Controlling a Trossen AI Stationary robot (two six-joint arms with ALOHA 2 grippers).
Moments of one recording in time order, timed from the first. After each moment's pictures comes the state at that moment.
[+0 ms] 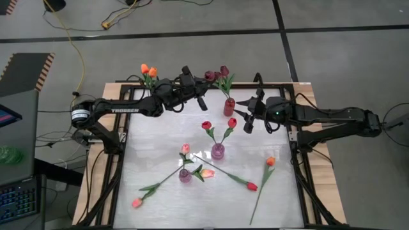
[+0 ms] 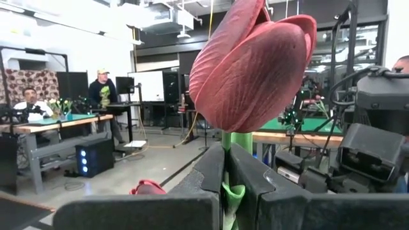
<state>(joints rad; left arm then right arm) 0.30 1.56 1.12 0.71 -0.12 0.06 -0.14 0.99 0.79 -0.13 0.31 -0.12</state>
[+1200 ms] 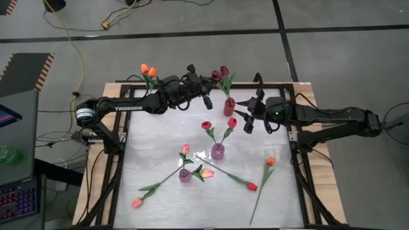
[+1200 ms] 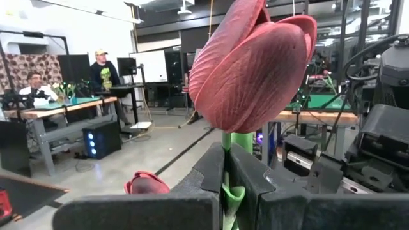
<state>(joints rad) 0.30 1.61 1.23 0.56 -0.14 0.08 -0.14 0.99 0.79 -0.14 0.31 -0.12</state>
